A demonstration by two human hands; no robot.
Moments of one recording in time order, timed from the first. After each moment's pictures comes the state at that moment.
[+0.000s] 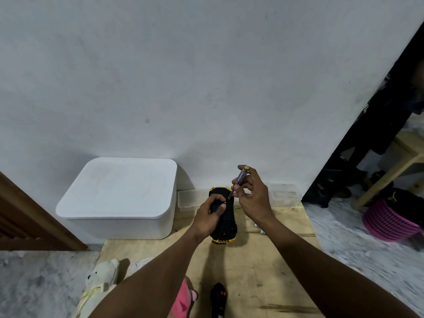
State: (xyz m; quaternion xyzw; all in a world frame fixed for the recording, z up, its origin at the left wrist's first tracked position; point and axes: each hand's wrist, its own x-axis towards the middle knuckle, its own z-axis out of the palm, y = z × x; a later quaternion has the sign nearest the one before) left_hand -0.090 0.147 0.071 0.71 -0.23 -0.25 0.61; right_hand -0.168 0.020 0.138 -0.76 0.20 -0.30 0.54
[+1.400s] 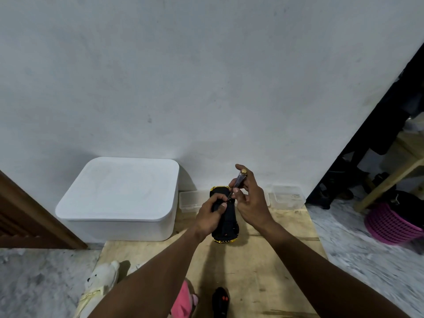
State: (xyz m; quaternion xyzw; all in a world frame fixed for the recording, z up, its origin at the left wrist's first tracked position) left_hand -0.074 0.142 0.068 0.70 -0.24 -0.27 0.61; right_hand -0.159 0.025 0.137 -0.81 0.14 -0.27 0.51
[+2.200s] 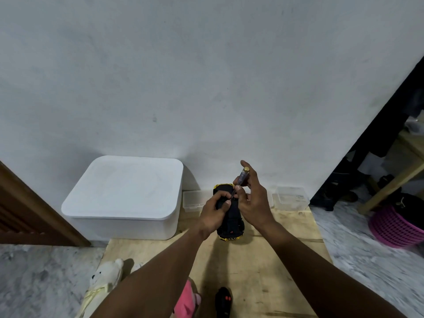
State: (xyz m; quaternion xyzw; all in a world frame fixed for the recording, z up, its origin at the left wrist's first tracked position) left_hand -0.071 0.139 0.074 0.70 -0.24 -0.26 0.62; right_hand -0.152 0.029 0.133 -0.82 0.13 -0.30 0.46
